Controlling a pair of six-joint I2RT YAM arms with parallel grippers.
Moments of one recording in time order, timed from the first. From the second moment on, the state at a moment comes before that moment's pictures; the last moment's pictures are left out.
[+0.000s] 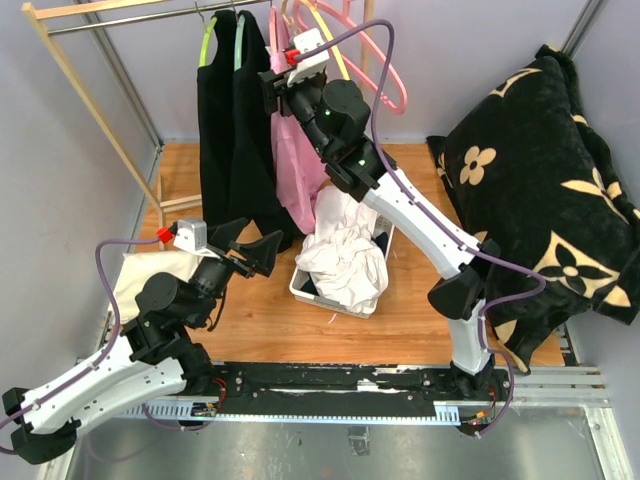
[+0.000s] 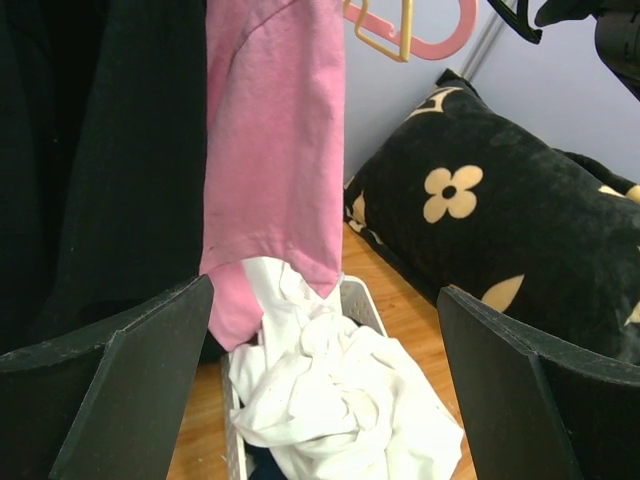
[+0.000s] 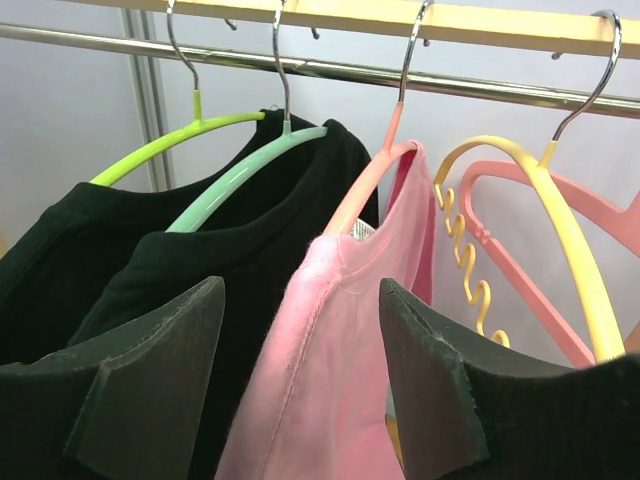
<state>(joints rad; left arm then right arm) -0.96 0.49 0.61 0.14 -0.51 -0.25 0.86 1.99 2.29 0.03 0.28 -0.16</state>
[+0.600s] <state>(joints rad) -0.96 0.48 0.59 0.13 -0.52 -0.25 0.85 2.01 2.27 -0.04 0.39 -0.17</state>
